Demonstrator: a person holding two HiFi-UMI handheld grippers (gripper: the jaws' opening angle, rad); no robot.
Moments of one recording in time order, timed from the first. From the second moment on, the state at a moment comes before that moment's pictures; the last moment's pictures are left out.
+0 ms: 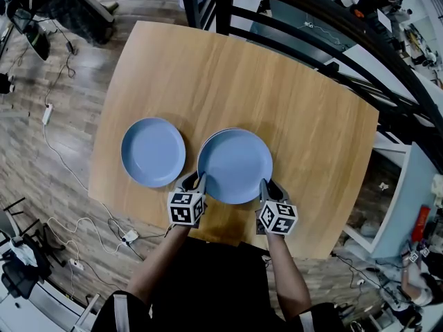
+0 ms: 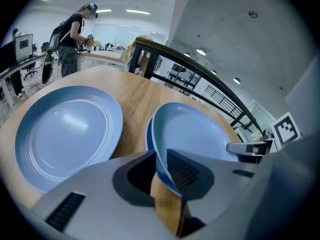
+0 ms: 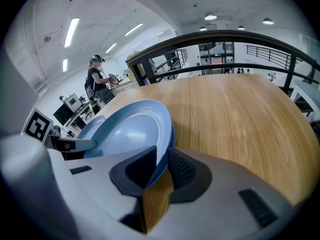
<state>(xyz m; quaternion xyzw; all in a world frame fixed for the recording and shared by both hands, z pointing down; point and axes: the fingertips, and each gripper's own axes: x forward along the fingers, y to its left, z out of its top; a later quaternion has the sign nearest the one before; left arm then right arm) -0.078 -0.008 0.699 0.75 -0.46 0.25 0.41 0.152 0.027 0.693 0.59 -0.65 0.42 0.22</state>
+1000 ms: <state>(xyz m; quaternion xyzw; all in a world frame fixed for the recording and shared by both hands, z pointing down) -0.077 -0.008 0.703 0.74 -0.46 0.27 0.40 0.152 0.027 0.709 0.58 -0.64 0.43 0.24</state>
